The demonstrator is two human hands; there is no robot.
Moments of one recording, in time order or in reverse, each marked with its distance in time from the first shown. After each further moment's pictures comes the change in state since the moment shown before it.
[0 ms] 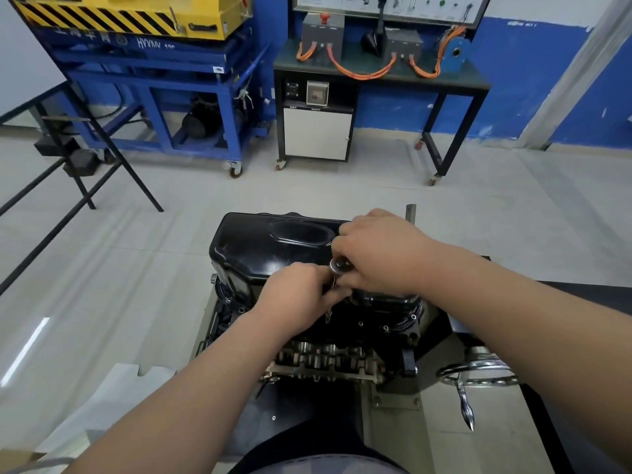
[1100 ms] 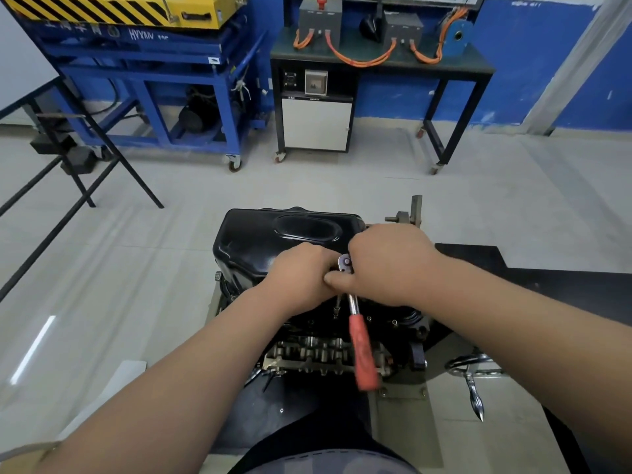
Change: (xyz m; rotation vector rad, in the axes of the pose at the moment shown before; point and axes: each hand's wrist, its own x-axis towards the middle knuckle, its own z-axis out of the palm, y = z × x) left_hand 0.021 -0.013 -0.013 0.001 -0.163 0.034; right_hand 0.002 -0.018 0.005 0.078 -0.045 0.312
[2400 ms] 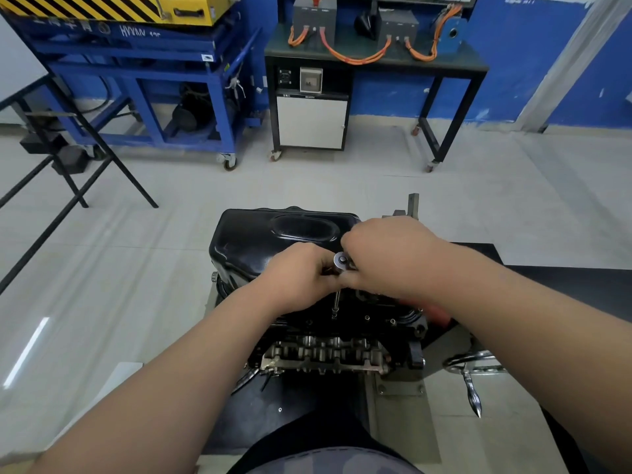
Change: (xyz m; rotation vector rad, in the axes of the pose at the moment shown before) left_hand 0.000 -0.003 -0.003 -0.215 -0.055 -0.007; right_hand 0.004 0.006 -0.003 0.009 0.006 -0.121
